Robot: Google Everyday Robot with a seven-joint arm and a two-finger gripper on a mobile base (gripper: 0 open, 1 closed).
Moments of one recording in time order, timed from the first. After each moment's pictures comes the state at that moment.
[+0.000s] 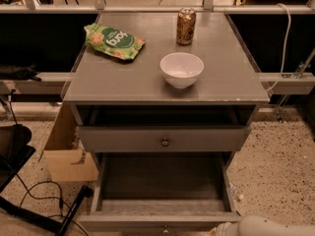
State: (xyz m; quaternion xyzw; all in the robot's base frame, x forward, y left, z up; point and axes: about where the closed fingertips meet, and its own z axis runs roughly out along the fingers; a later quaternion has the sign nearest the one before) arm 0.323 -0.182 0.344 -0.50 0.83 0.17 0.16
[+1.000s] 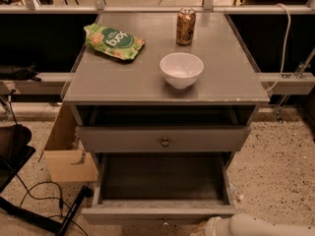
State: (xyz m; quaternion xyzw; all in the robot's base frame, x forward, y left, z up) arm 0.364 -0.153 0.296 -0.50 0.81 0.18 0.22
